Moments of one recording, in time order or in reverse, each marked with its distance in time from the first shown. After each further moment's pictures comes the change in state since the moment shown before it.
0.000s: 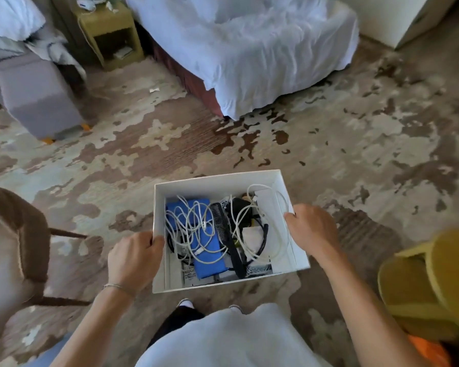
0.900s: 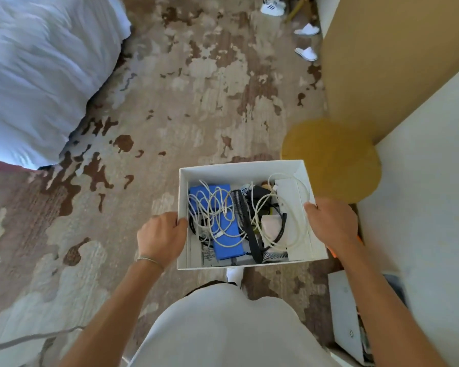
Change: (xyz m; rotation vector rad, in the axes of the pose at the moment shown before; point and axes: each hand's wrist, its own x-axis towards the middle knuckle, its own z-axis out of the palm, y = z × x) left_hand 0.019 0.428 0.184 0.127 -0.395 0.794; right_hand -0.080 0.360 -0.050 0.166 0.230 0.913
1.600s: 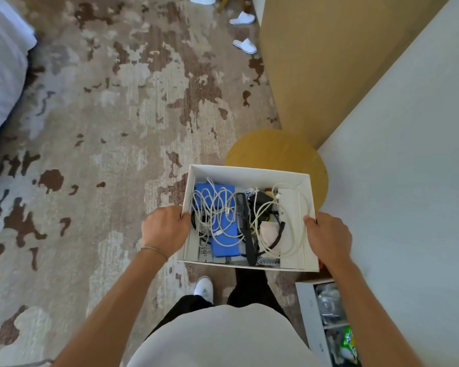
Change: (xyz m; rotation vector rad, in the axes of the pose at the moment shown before) left_hand 0.176 0.247 0.072 0.121 -0.132 0.247; right_hand 0.163 0.150 -0.042 0.091 0.037 0.352
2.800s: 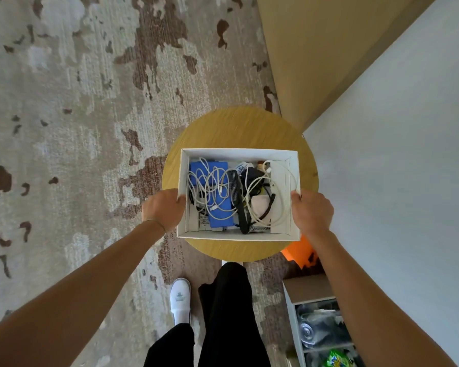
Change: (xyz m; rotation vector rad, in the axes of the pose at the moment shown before) left_hand 0.282 0.193 0.226 0.244 -0.285 0.019; right_hand 0.363 0.130 0.119 -0.053 -0.177 0.045
